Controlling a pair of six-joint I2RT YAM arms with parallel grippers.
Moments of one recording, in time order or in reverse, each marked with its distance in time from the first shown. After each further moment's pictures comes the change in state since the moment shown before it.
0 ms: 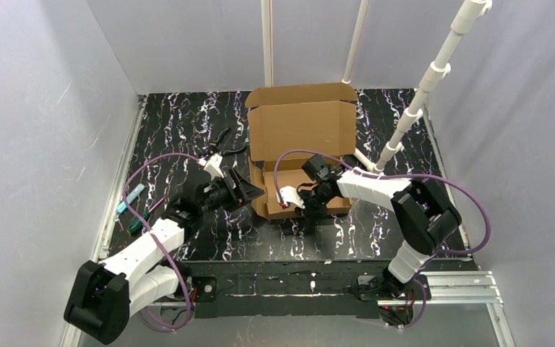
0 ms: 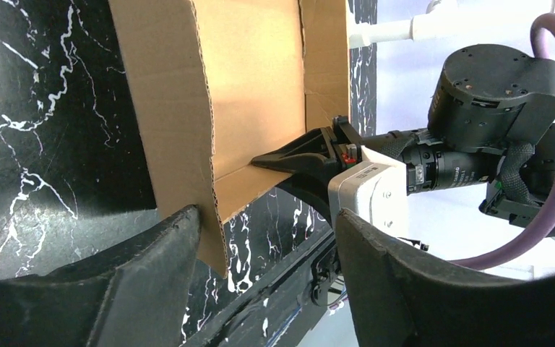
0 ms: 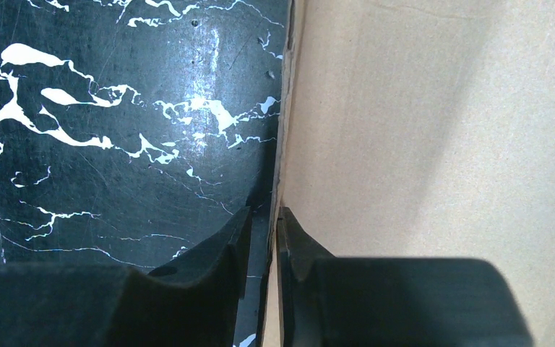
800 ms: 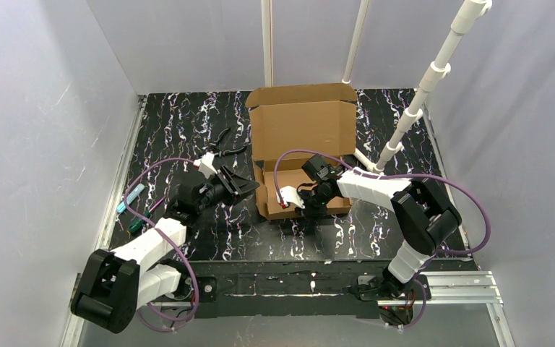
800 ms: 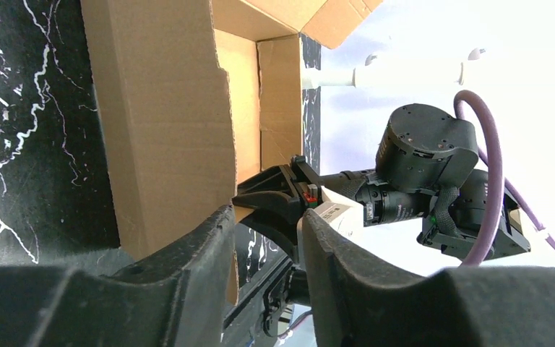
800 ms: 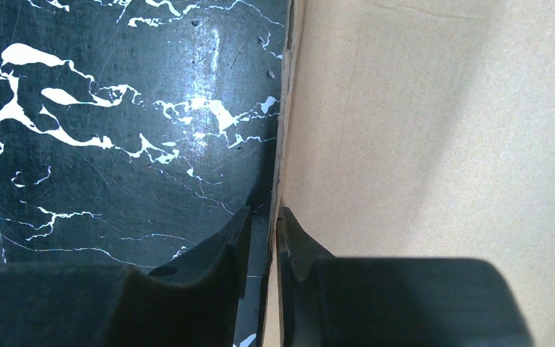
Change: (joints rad) left arm 0.074 0.081 -0.081 0.301 0.059 -0.192; right arm 0.000 0.000 0.000 -0.001 0.000 0.001
